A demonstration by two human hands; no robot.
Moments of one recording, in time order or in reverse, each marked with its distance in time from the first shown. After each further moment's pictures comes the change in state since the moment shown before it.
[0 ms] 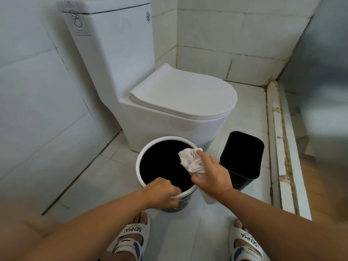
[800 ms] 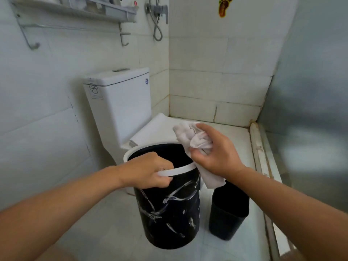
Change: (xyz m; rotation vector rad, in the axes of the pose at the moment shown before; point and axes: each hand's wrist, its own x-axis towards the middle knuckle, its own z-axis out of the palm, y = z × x) left_hand -0.037 0.025 -0.263 -0.252 0.212 0.062; right_hand 0.062 -0.109 -0.203 0.247 0.382 -0.321
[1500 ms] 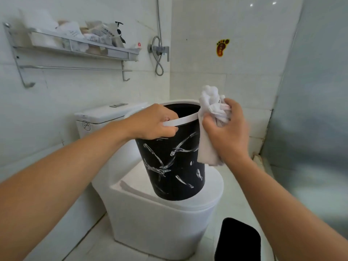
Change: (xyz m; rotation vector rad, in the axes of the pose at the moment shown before) left_hand 0.128 0.010 -0.182 0.096 0.353 -0.029; right_hand 0.158 -0.018 -0.045 0.157 0.477 0.136
